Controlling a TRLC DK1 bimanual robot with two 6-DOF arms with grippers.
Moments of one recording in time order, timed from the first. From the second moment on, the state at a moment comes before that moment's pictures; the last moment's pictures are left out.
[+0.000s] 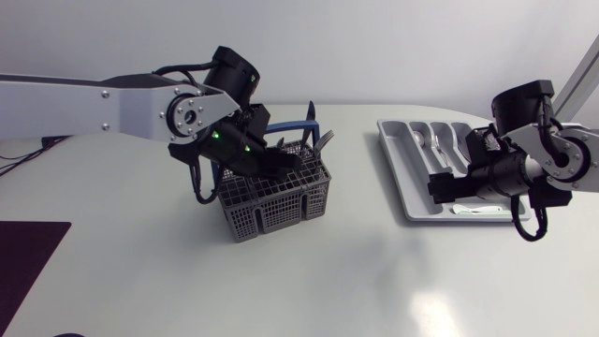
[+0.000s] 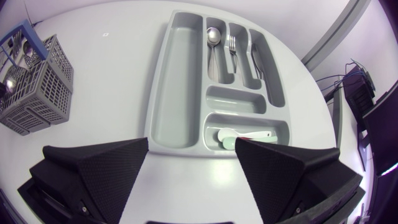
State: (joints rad) left arm -0.55 1.75 1.28 -0.47 0.16 -0.23; right arm 0.06 1.36 0.82 -0.40 0.16 -0.05
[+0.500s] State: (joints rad) left arm -0.56 1.41 1.09 -0.63 0.27 0.04; right arm 0.18 1.34 0.81 -0.36 0.03 -0.02
